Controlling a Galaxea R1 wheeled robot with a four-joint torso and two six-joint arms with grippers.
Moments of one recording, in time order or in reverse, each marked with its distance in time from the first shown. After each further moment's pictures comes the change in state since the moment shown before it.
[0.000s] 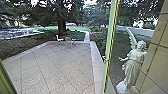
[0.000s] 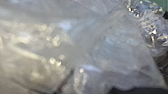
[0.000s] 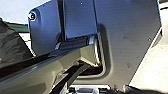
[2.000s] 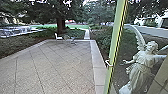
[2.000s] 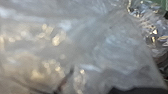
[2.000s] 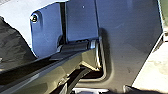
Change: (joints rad) left arm -0.009 -0.002 0.001 -0.001 -0.003 -0.002; right arm 0.007 0.003 -0.001 -0.003 0.002 -0.007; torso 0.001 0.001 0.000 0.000
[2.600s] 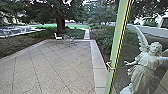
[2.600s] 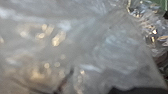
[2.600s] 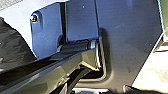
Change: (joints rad) left arm 0.000 0.002 0.000 0.000 -0.002 0.001; right arm 0.000 0.000 0.000 0.000 0.000 0.000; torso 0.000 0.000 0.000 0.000
